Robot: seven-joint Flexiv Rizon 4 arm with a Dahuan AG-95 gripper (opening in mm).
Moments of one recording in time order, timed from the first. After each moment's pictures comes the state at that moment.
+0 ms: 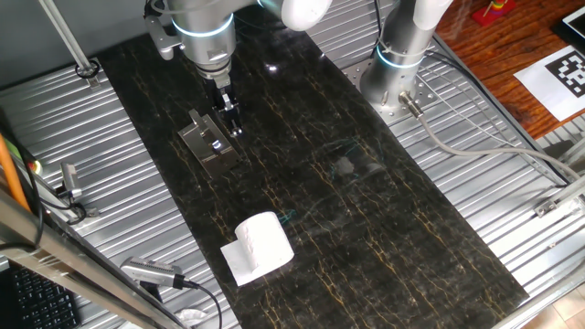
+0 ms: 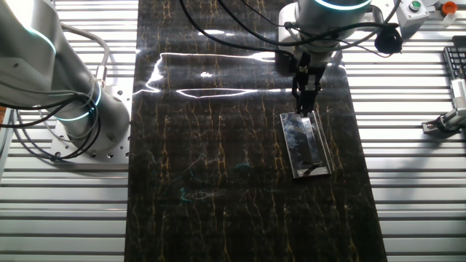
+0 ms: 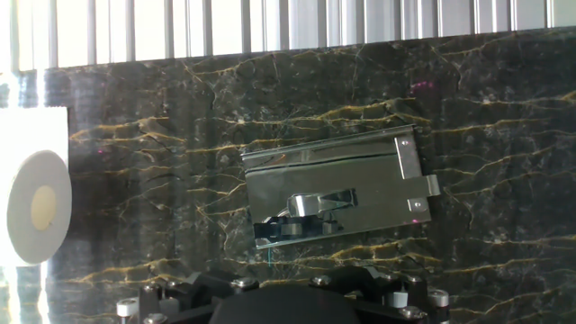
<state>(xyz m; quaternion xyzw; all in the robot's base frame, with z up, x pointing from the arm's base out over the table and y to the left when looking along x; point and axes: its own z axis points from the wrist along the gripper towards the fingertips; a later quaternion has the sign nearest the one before) 0.500 0.000 0.170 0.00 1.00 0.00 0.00</state>
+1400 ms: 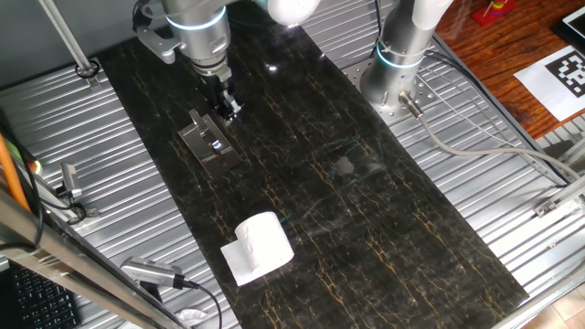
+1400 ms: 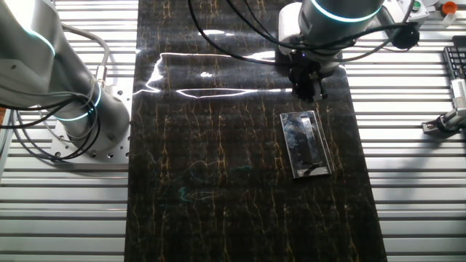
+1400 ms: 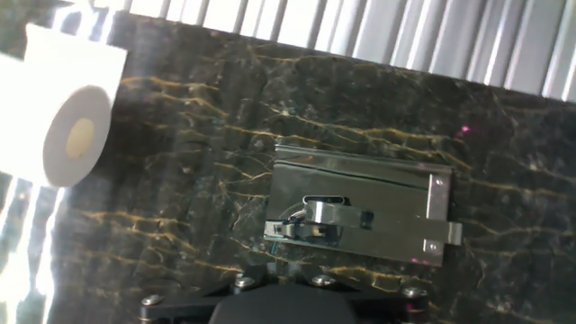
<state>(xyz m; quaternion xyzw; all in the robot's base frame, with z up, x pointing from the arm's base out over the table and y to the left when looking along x) 0.501 0.006 0.170 -0.18 0.98 0.03 -0.01</state>
